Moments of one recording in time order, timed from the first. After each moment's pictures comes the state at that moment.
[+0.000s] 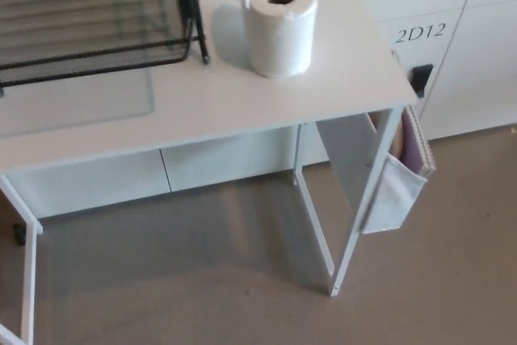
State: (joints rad) left_arm 0.21 0.70 0.20 1.14 -0.05 -0.15 -0.31; right_arm 0.34 -0.66 -0.43 1.04 0.13 -0.25 0.37
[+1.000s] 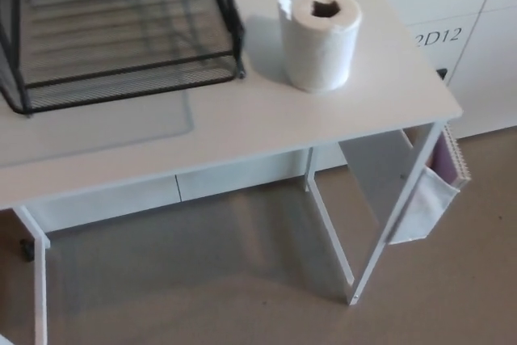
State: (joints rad) left_arm 0.15 0.74 0.22 1.16 -0.05 -0.18 -0.32; right_arm 0.35 -0.63 -0.41 1.11 0.12 -0.34 0.36
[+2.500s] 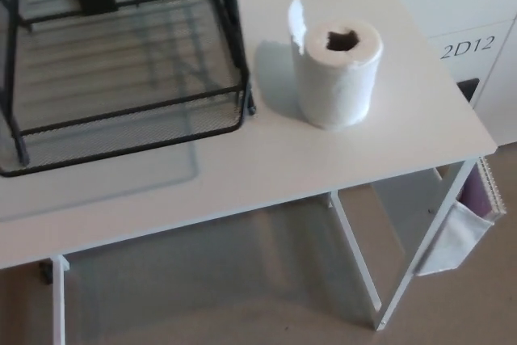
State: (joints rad) left_arm 0.14 0.70 0.32 1.11 -0.11 -0.09 -0.35; right_arm 0.30 -0.62 -0.34 1.23 0.09 -0.44 0.24
